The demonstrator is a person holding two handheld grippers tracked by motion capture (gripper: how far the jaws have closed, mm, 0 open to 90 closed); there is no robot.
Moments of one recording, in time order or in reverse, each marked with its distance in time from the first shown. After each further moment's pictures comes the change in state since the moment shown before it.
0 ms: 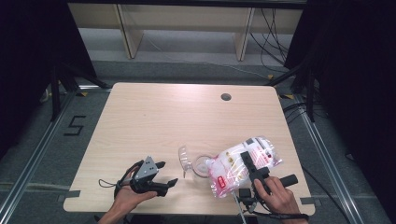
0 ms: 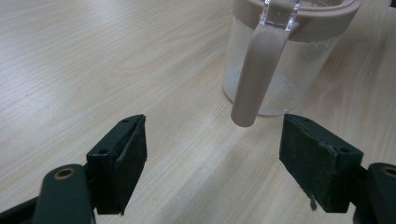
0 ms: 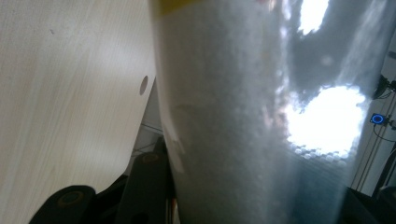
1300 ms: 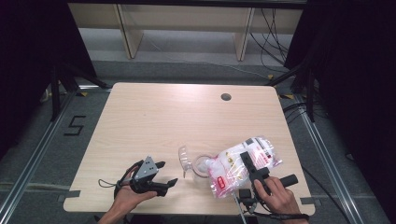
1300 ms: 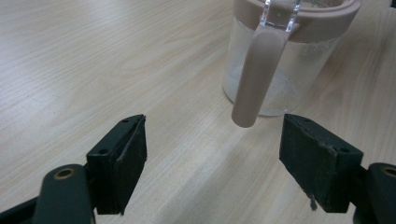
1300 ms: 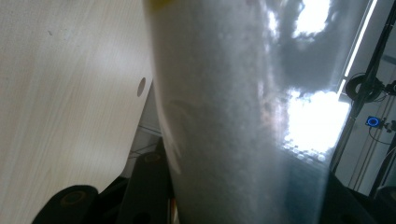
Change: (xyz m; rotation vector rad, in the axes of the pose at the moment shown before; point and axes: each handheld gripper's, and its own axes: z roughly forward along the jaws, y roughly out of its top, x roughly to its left) left arm 0.001 0.000 -0.001 0.005 0.005 0.010; right arm -0.004 0.000 -0.002 -0.002 0.007 -0.050
